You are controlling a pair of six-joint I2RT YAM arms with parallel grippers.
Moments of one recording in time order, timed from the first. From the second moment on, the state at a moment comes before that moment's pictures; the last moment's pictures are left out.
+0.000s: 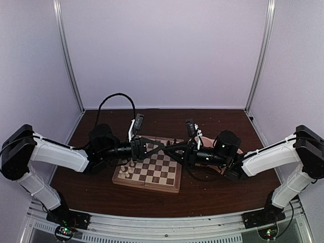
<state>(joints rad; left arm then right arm) -0.87 1.53 0.65 0.96 0.60 -0.75 0.94 1.53 0.62 1.01 -0.46 0.58</state>
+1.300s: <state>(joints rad) -0.88 1.54 0.65 0.96 0.59 -0.74 0.93 1.55 0.64 0.92 -0.47 0.55</state>
